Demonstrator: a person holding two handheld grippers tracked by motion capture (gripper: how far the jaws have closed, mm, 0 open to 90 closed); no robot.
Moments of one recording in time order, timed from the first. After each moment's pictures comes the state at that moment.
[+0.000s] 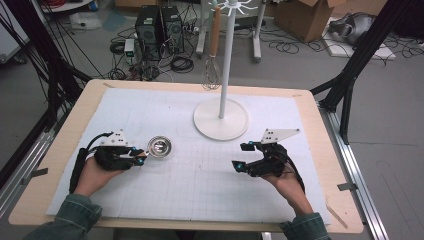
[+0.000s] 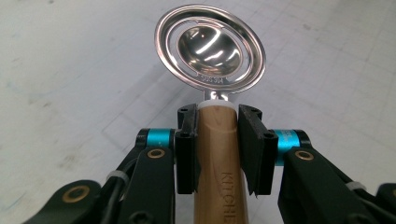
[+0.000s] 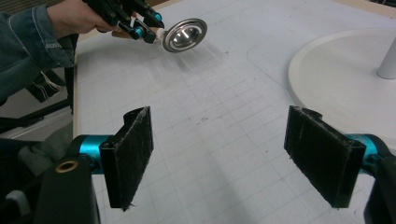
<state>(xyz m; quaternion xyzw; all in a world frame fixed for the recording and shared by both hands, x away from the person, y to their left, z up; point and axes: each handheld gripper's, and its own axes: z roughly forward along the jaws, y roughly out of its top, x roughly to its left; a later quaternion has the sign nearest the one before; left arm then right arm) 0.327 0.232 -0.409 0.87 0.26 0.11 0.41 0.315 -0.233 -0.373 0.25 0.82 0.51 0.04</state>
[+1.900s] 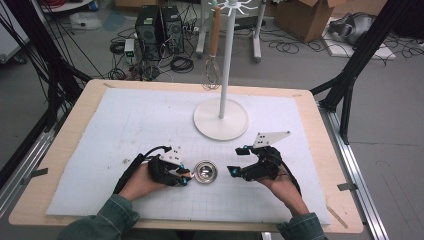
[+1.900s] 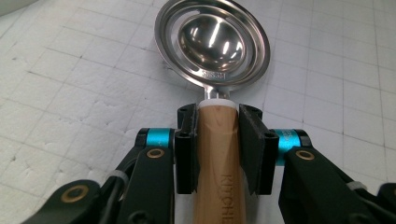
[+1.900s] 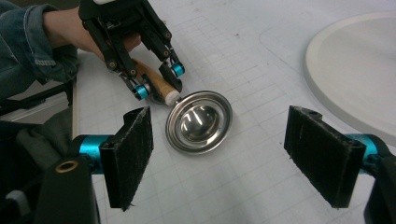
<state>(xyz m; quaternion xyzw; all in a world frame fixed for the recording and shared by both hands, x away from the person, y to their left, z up) 0.322 0.107 -0.436 0.92 0.12 0.02 0.38 0.314 -0.219 -0.383 0.23 0.84 0.48 0.03</state>
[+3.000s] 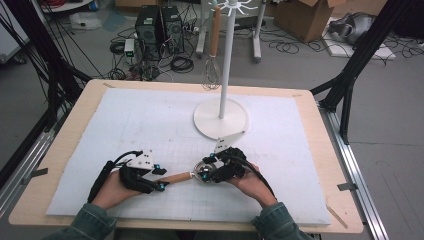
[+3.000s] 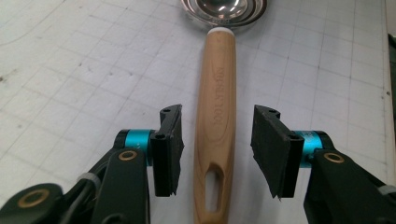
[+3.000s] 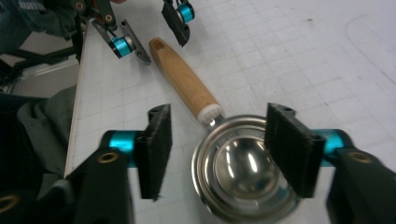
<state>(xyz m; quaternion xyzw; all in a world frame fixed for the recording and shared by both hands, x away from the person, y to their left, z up) 0.293 0.175 -0.428 0.90 0.17 0.05 0.40 0.330 -0.132 -0.410 0.16 0.89 0.43 -0.02</state>
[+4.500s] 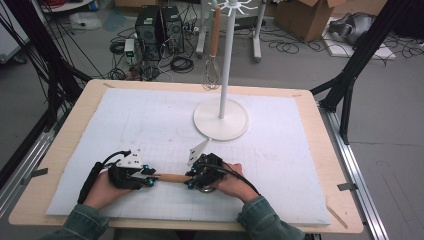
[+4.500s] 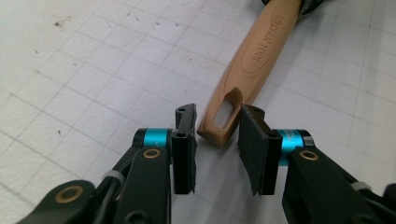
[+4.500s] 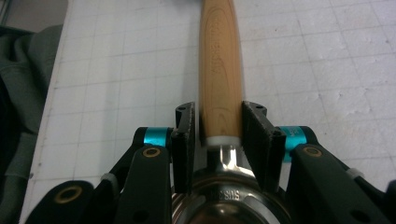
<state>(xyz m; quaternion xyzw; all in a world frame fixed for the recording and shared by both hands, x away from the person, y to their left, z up) 0.298 0.203 -0.439 0.90 0.20 0.08 0.38 0.331 -0.074 -0.432 0.06 0.94 0.33 -0.03</state>
